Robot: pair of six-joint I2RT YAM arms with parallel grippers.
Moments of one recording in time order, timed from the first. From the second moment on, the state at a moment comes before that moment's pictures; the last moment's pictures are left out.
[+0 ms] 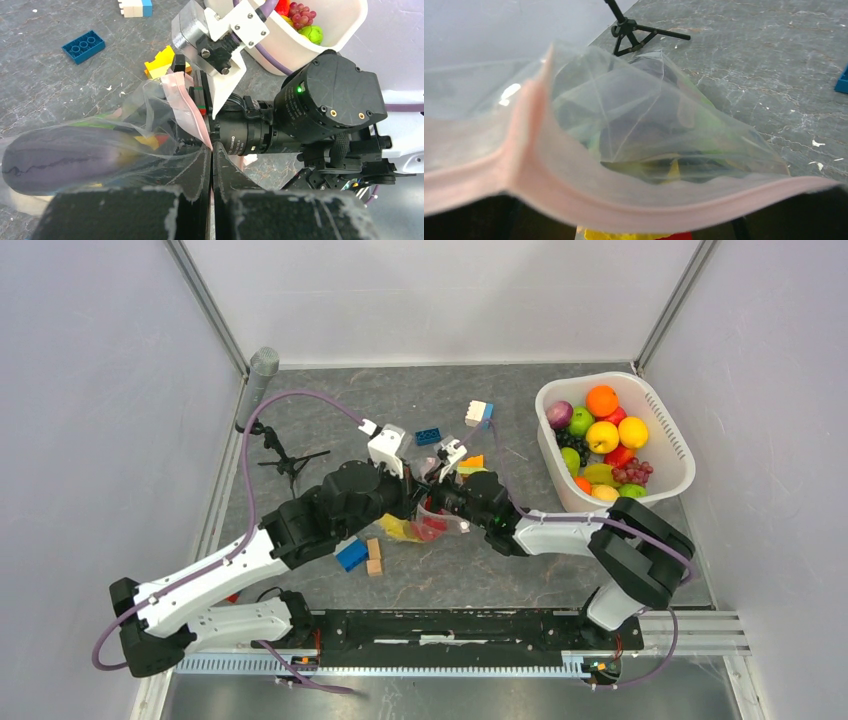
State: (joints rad) left arm -1.02 0.99 1.01 -0.36 -0.26 -0.42; right arm 0.91 1.60 0.68 0.84 -0.08 0.42
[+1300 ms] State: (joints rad) left arm -1.02 0.91 0.99 -0.37 -0.39 -0.43; right arm 0.85 0.83 0.65 -0.03 0.47 0.12
